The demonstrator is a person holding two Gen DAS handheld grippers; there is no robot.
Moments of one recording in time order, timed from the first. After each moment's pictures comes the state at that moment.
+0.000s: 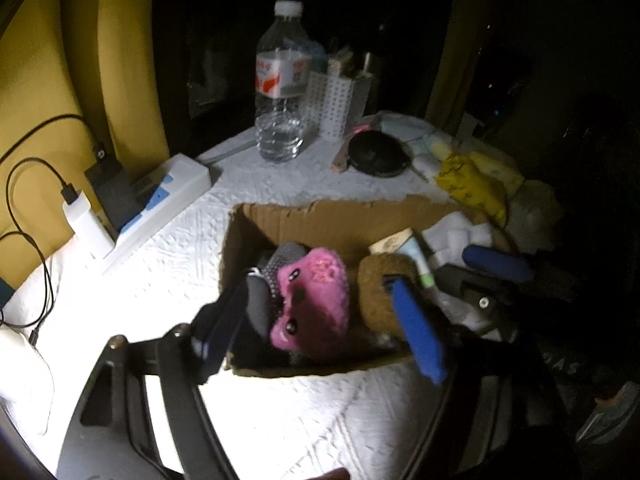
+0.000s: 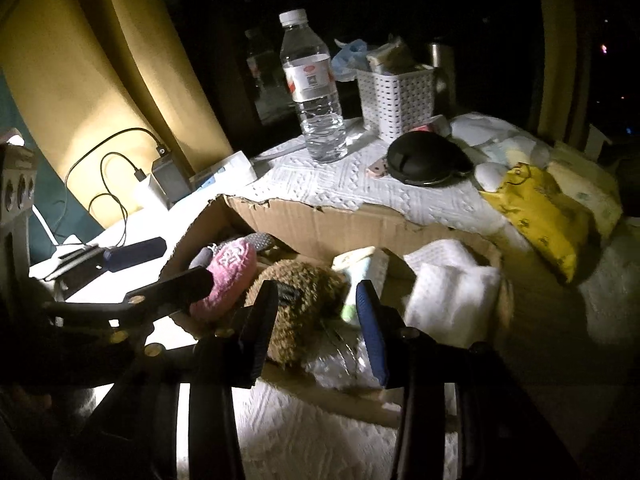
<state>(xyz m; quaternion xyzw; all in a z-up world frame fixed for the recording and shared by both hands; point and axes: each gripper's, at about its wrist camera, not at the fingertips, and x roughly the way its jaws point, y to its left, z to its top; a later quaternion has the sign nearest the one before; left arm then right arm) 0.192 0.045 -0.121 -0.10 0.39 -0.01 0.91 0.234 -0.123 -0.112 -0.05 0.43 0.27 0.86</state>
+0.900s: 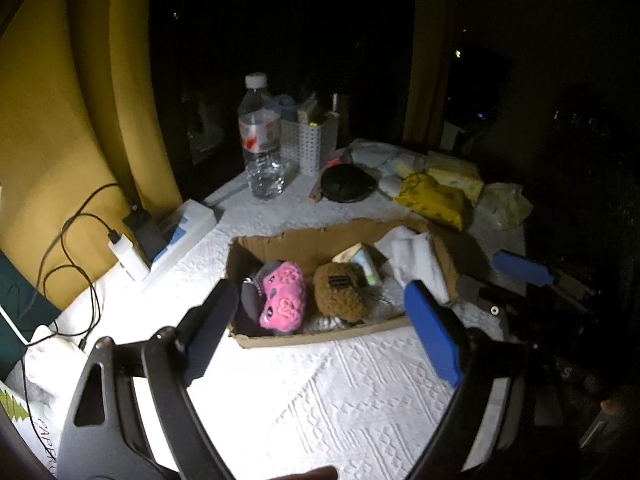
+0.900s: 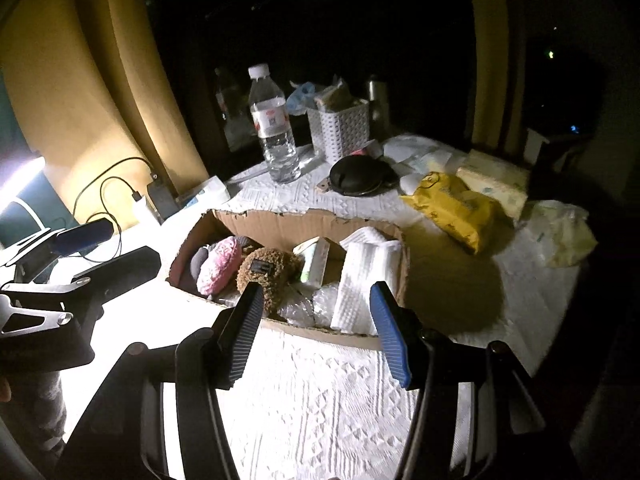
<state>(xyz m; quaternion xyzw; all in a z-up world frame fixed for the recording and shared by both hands) 0.129 0.007 -0.039 -0.05 0.36 -0.01 0.93 0.166 -0.168 -0.044 -0.05 0.40 0.19 0.90</state>
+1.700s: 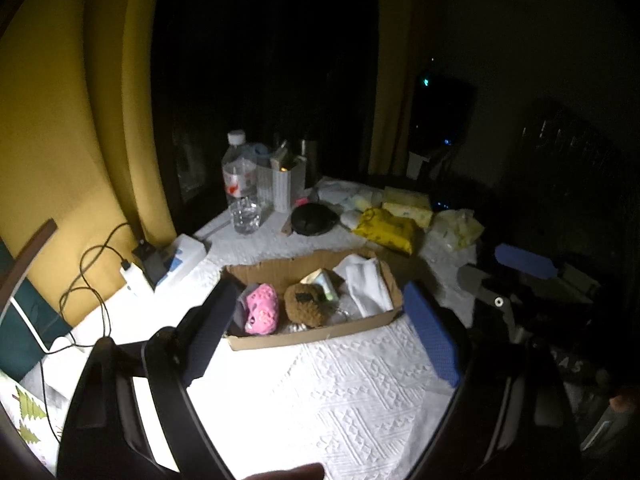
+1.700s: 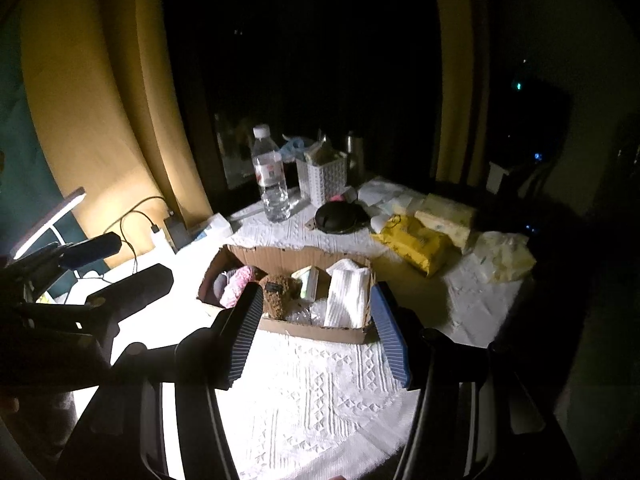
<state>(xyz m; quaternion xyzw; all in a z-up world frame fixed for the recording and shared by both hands) 0.065 -0.003 0.031 -0.05 0.30 -0.05 0.95 0.089 -0.172 0.050 -0.06 0.34 0.15 0.93</state>
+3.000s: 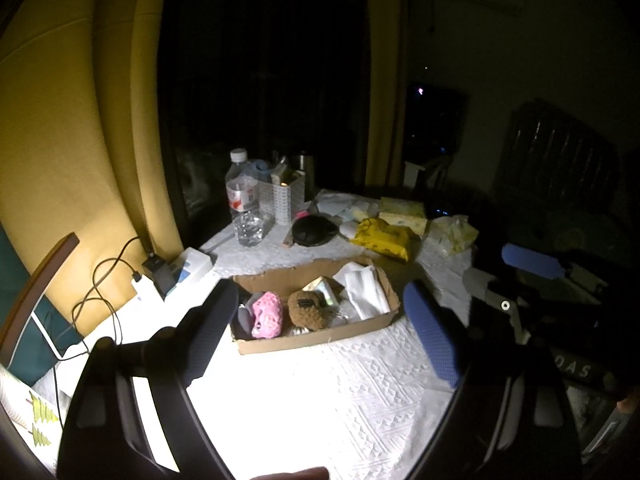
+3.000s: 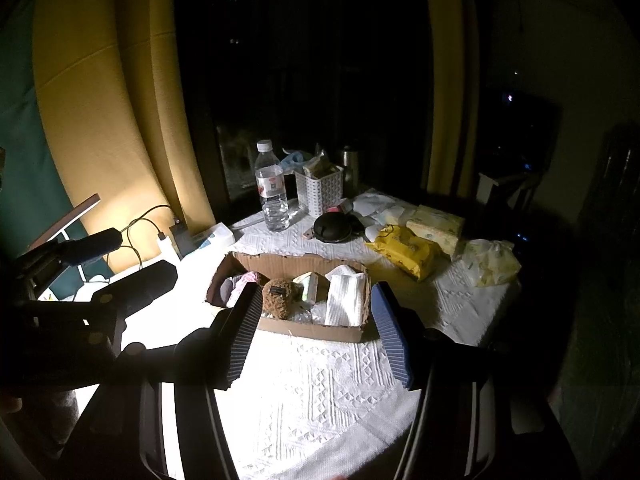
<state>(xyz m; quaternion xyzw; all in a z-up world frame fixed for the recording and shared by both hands) 0.041 -0.003 0.047 -0.04 0.28 -0.06 0.96 0.058 -0.170 0.070 -0.06 0.33 0.14 0.93</state>
